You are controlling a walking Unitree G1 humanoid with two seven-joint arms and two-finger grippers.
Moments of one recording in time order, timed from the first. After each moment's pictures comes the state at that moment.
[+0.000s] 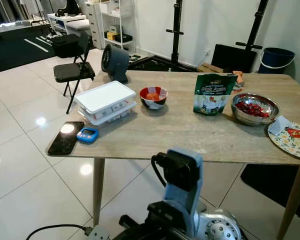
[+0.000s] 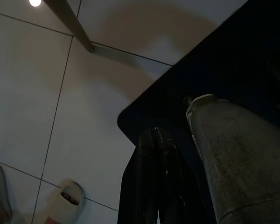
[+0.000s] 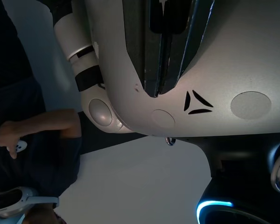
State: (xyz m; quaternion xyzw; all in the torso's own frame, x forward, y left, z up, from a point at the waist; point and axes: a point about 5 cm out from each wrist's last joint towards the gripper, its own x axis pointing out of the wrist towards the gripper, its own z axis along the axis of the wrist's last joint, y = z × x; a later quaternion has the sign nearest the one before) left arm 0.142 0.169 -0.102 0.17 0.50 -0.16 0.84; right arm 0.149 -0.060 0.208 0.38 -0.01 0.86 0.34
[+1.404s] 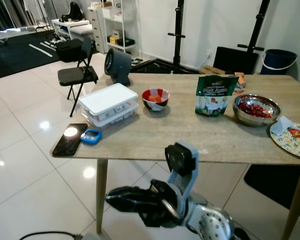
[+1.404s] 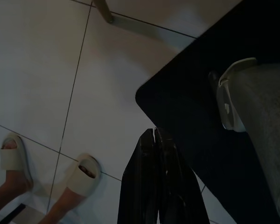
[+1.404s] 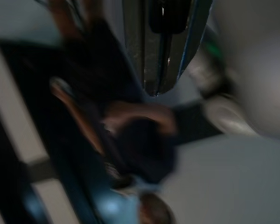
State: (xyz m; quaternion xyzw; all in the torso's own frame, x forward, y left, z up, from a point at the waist) left arm 0.132 0.188 -0.104 0.18 0.52 -0.13 0.83; right arm 0.210 -0.069 0.152 0.35 -0.01 0.73 0.59
